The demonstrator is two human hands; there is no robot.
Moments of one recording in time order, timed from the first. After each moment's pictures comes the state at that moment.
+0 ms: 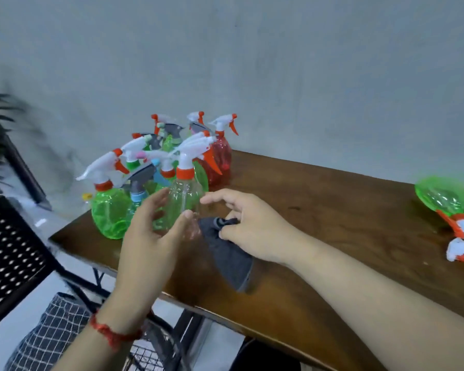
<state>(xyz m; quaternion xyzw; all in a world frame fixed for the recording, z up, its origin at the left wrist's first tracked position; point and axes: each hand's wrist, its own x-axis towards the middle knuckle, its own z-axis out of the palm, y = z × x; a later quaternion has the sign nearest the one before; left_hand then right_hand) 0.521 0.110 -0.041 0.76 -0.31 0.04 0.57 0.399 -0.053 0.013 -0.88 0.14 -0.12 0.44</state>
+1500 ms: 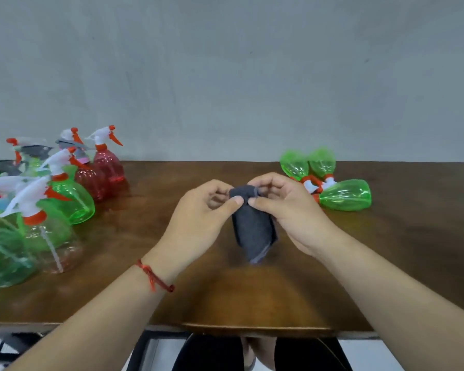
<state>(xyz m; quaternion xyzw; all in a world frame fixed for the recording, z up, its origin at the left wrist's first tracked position) 0.331 -0.057 0.005 0.61 -0.57 -0.18 0.52 0.151 -0.147 0.014 -0.68 0.25 -0.39 0.57</state>
